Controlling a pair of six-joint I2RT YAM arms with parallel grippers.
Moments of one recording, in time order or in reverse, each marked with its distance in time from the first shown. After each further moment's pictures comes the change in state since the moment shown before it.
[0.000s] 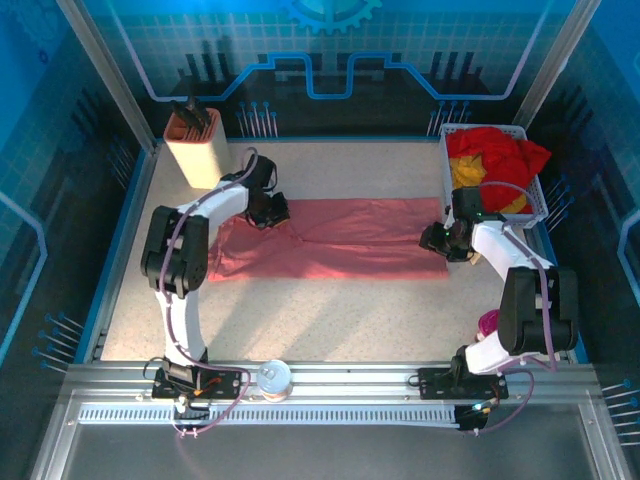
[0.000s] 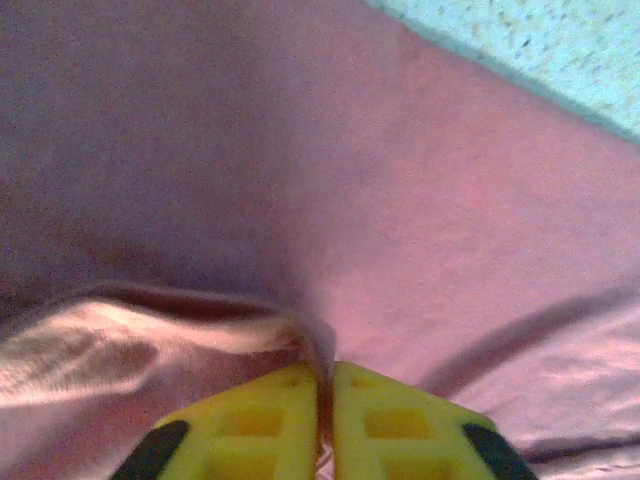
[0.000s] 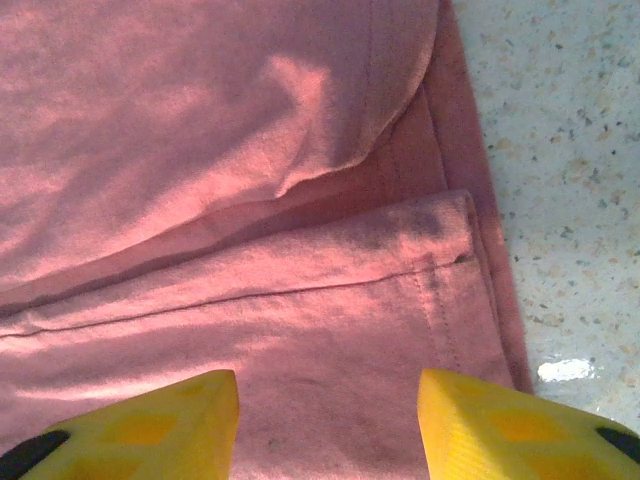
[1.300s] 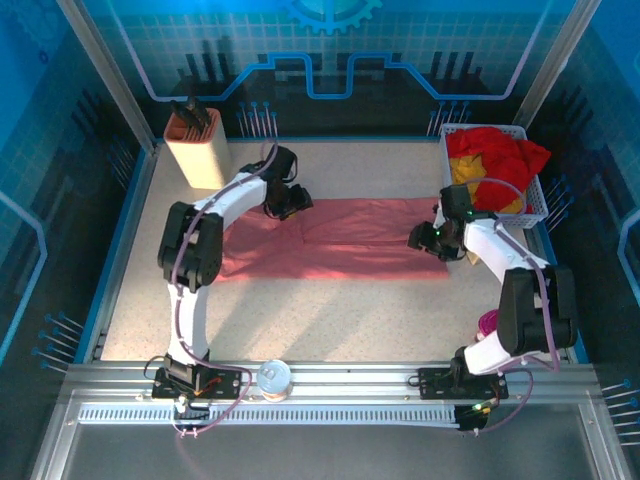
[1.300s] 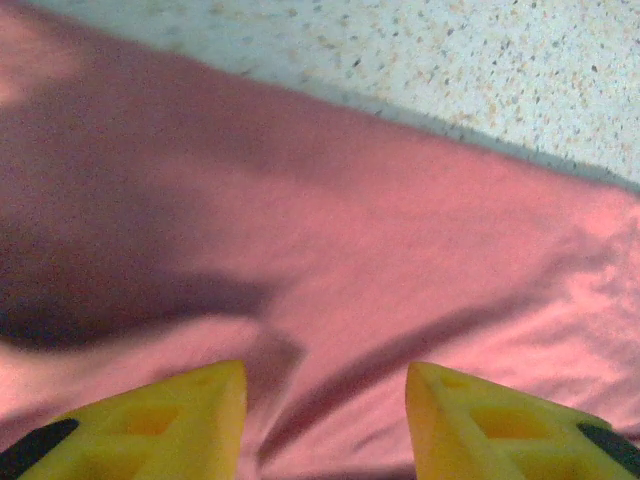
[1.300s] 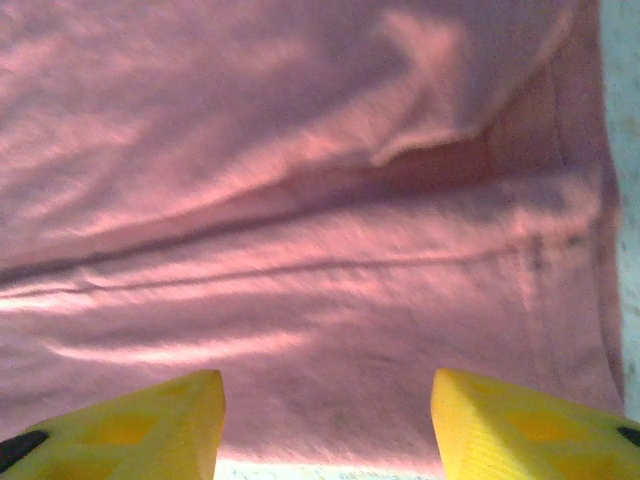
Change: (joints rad) left arm -0.084 0.033 0.151 -0.056 -0.047 -0.027; right arm 0.087 0.031 0.064 -0.016 -0.014 0.003
